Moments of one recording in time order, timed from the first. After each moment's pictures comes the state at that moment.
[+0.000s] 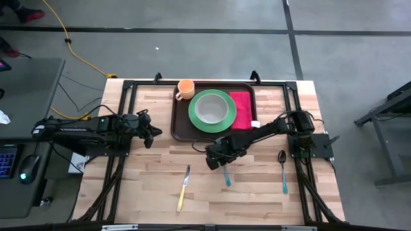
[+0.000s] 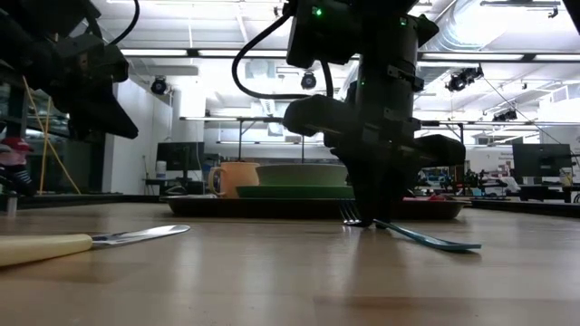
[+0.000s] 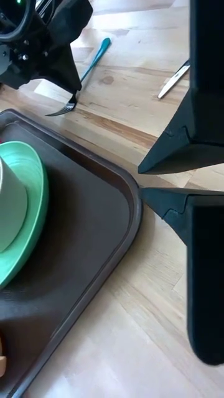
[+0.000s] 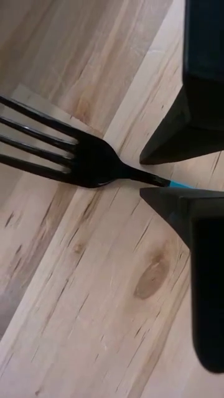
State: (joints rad) left arm 0.06 0.42 0.30 -0.47 -0.14 -0.55; right arm 0.16 2.05 1.34 -0.73 -0.01 1.31
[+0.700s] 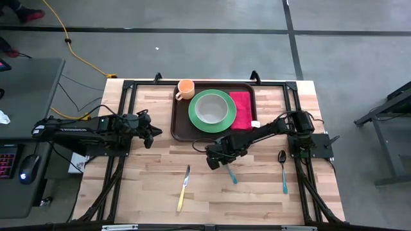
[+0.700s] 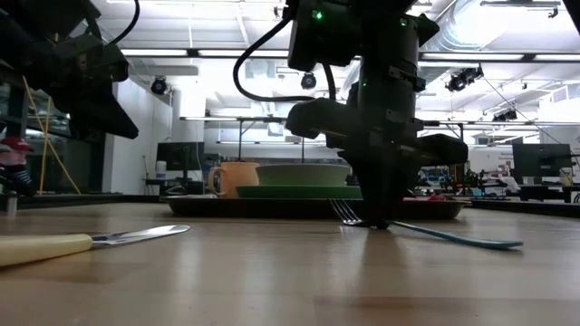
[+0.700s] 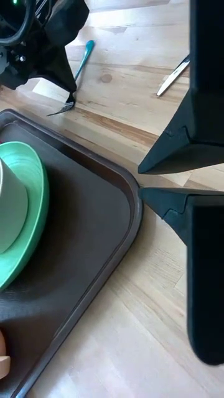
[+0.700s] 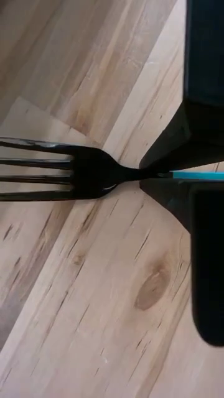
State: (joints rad) left arm 0.06 0.42 0.30 -0.47 -0.14 -0.53; right arm 0.16 2.05 1.34 -0.80 0.00 1.30
